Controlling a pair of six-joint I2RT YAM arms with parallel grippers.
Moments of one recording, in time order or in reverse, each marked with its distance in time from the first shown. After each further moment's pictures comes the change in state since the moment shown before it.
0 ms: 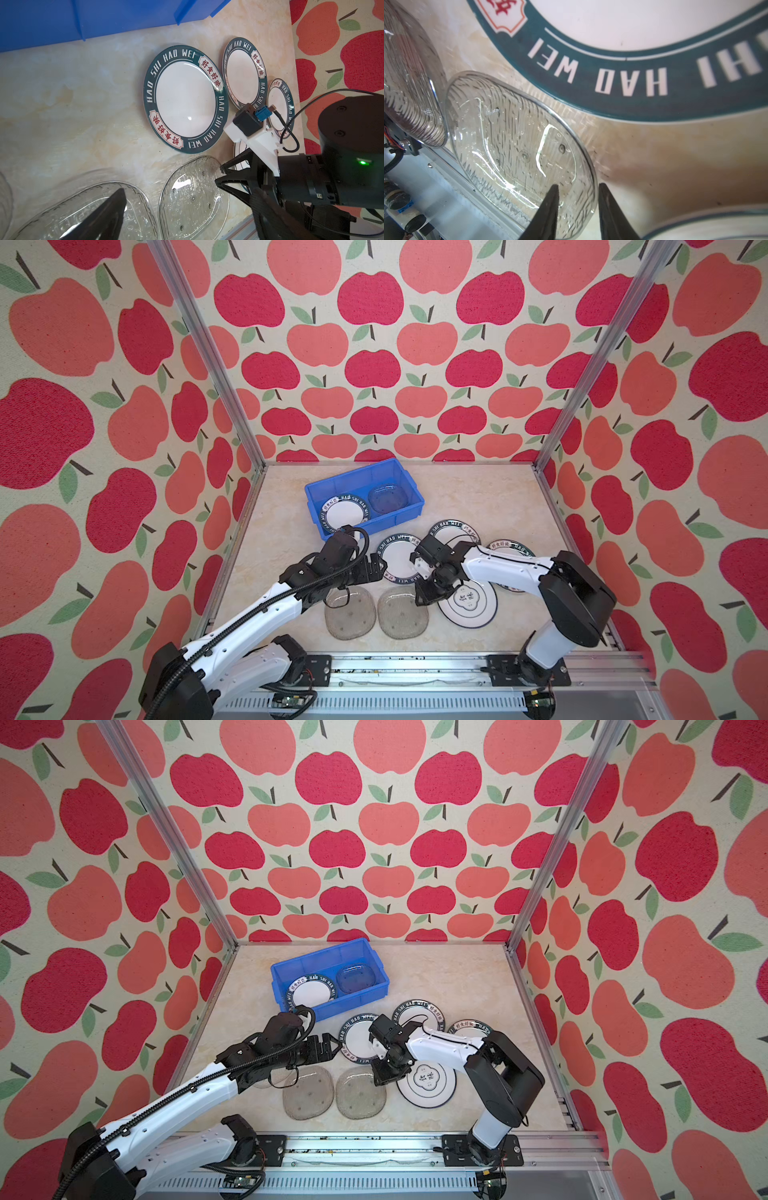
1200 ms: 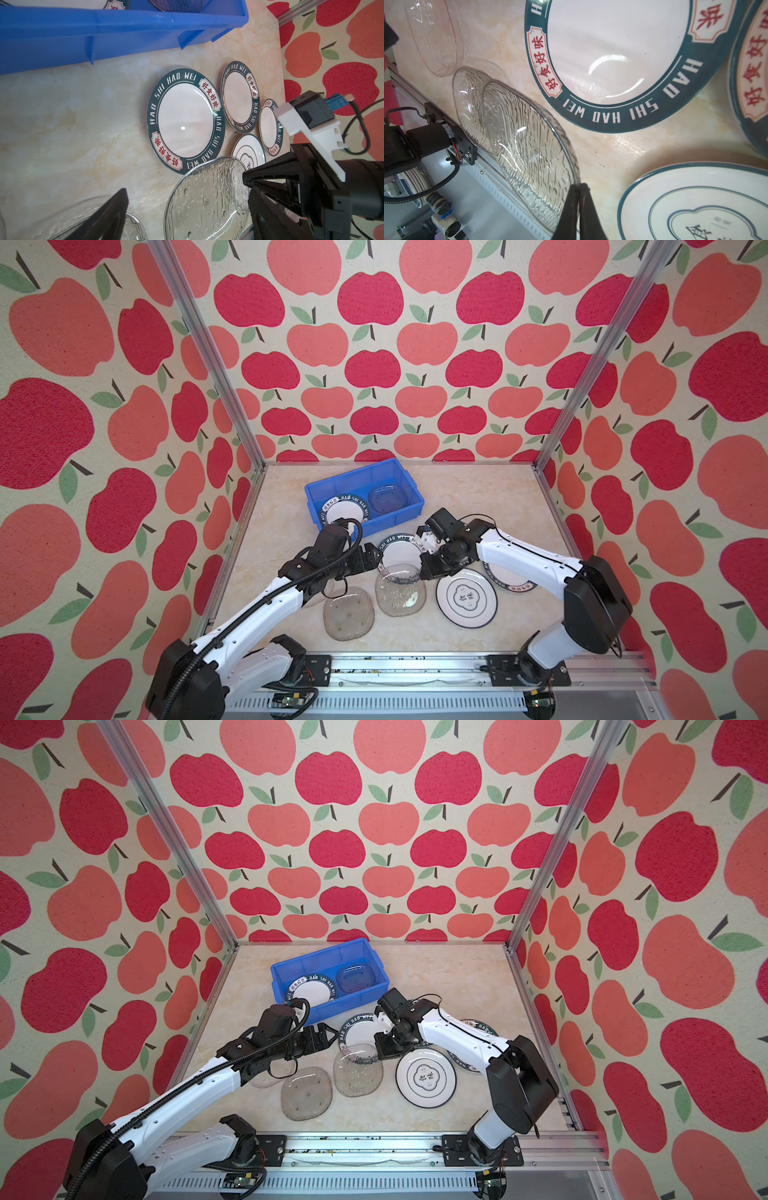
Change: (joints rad) left arm 0.135 0.045 -0.020 0.122 0.100 0.012; right arm -0.129 -0.076 0.185 -0.151 -0.026 -0.013
